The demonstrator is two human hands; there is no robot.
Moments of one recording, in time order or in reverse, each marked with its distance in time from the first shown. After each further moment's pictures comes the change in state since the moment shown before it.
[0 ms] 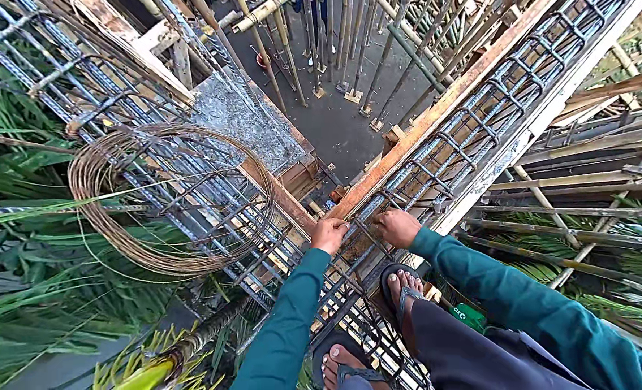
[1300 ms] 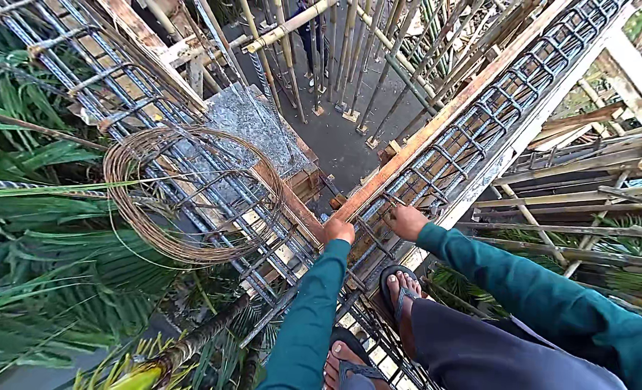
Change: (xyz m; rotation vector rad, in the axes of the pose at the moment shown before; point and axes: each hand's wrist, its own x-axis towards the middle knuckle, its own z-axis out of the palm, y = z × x) left_hand -0.008 0.032 0.014 0.127 0.093 -0.274; right_hand -0.016 -0.006 -0.012 0.069 0.081 0.233
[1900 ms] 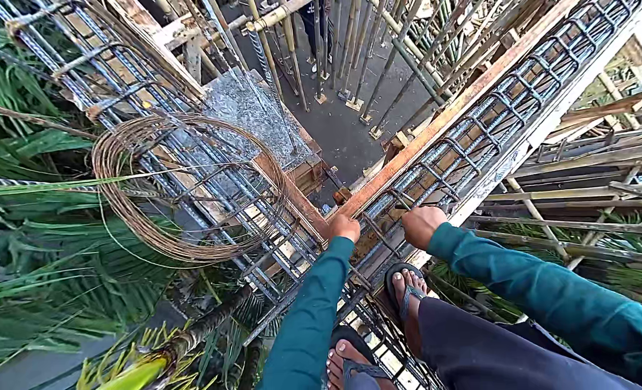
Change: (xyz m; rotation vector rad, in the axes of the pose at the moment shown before) left_hand 0.006 -0.003 -0.001 -0.002 -0.090 0.033; right_hand -0.041 -0.037 -0.027 -0.473 -0.152 0.063
